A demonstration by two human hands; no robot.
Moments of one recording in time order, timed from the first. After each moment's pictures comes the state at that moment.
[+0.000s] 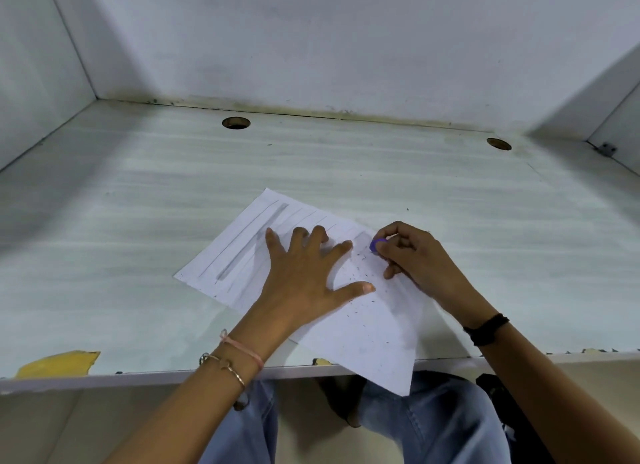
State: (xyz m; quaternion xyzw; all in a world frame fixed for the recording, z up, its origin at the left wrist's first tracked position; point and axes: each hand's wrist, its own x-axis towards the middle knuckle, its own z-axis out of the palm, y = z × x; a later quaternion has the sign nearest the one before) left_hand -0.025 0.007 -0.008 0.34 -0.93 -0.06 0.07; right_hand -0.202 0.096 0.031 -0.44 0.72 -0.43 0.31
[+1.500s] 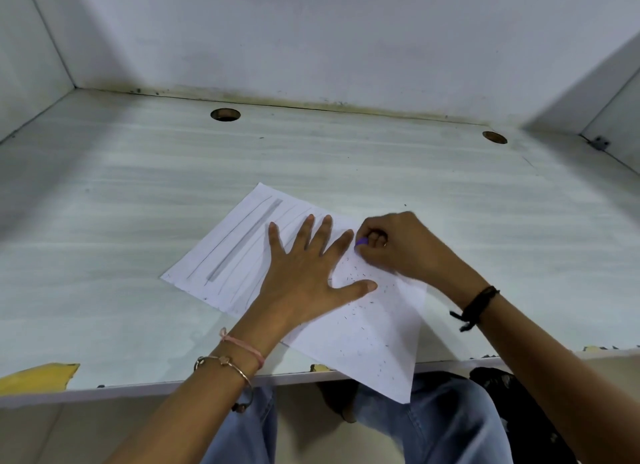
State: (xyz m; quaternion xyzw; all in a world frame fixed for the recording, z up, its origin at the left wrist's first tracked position) left_hand -0.038 0.001 -0.015 0.33 -0.94 -0.11 0.02; right_hand -0.193 0.070 0.049 -0.62 0.75 -0.20 0.15
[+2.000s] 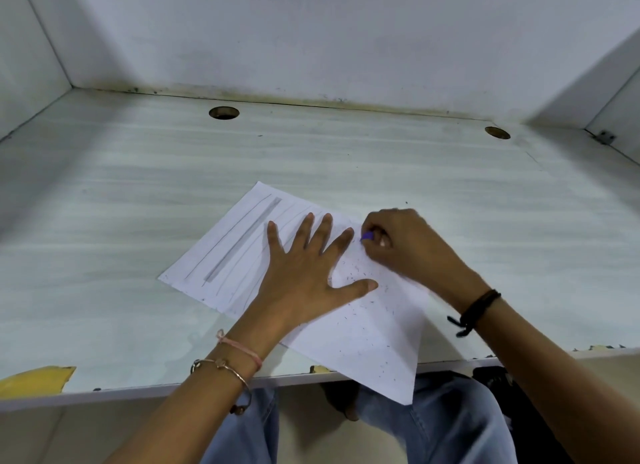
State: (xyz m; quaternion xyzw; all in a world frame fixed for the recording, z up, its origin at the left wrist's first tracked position) left_hand -0.038 0.000 -0.017 0.33 -0.94 -0.11 0.03; right_hand -0.197 0.068 0.041 -0.64 0.75 -0.17 0.07
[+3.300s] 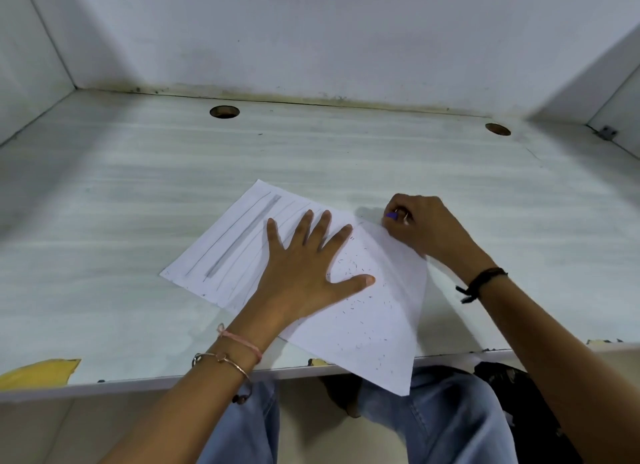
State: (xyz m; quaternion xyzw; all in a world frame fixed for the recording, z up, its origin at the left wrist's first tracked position) left_hand -0.035 0.001 -0.013 0.33 -0.94 -0.11 0.01; right_hand -0.241 0.065 0.037 -0.57 0.79 -0.22 0.07
